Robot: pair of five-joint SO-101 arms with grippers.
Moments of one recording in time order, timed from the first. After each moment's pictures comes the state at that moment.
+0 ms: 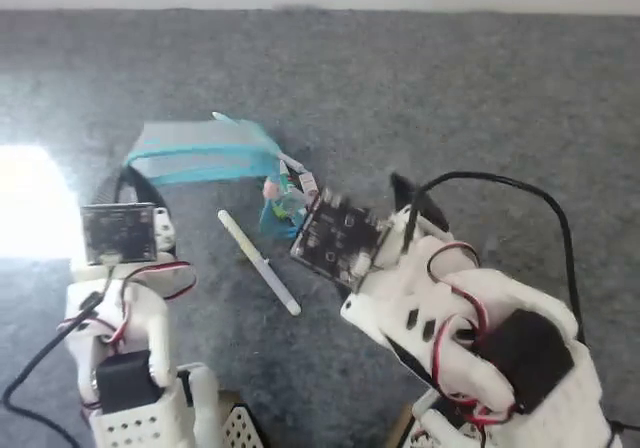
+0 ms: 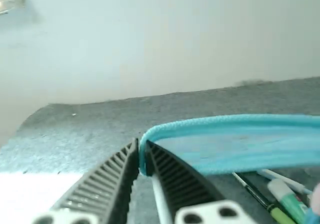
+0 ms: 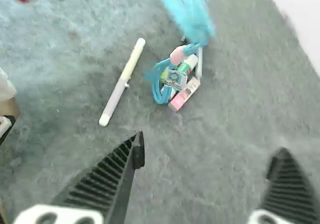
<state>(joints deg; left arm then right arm) -20.0 -90.2 70.7 45.5 -8.2 -45.7 -53.0 14.2 91.4 23.1</state>
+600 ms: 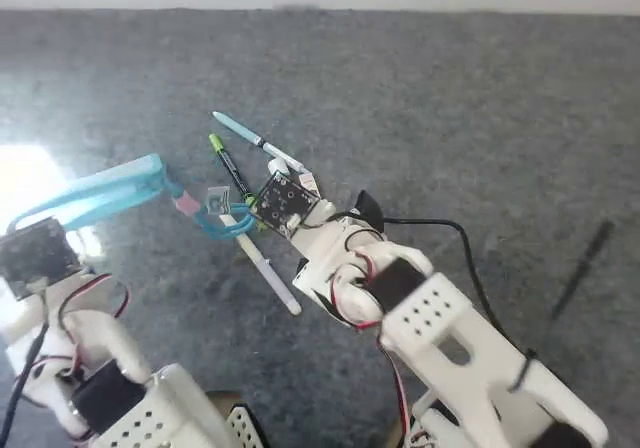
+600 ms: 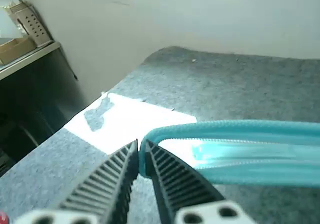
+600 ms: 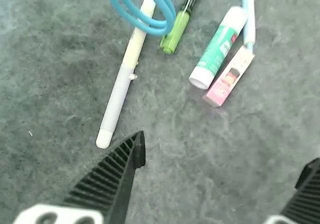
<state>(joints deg) -49.2 -91.0 72.0 51.8 -11.6 -45.6 -34.3 49.2 50.9 12.4</state>
